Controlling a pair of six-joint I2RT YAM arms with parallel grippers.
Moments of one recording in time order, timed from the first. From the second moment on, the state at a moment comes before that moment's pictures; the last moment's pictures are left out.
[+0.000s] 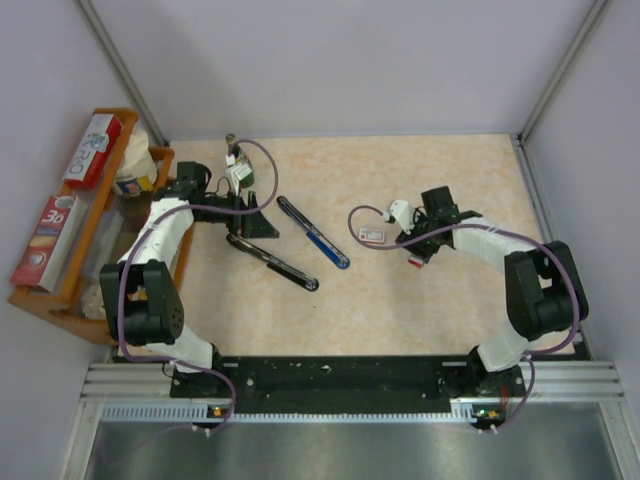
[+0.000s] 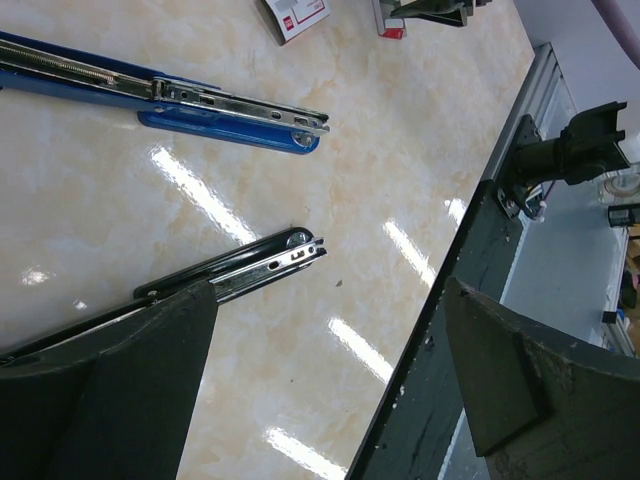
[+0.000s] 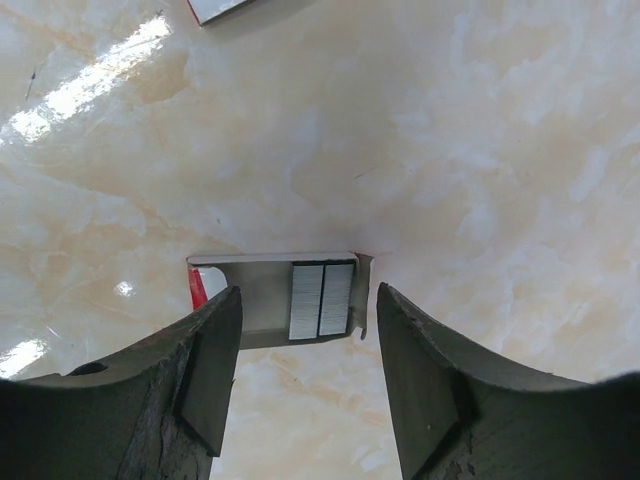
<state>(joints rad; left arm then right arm) 0.04 1.57 1.23 -0.79 1.08 0.31 0.29 1.60 0.94 -0.38 -0.14 -0.75</state>
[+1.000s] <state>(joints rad) 0.05 1.24 1.14 -0.87 0.85 0.38 0.29 1.60 0.94 -0.41 -0.19 -0.75</state>
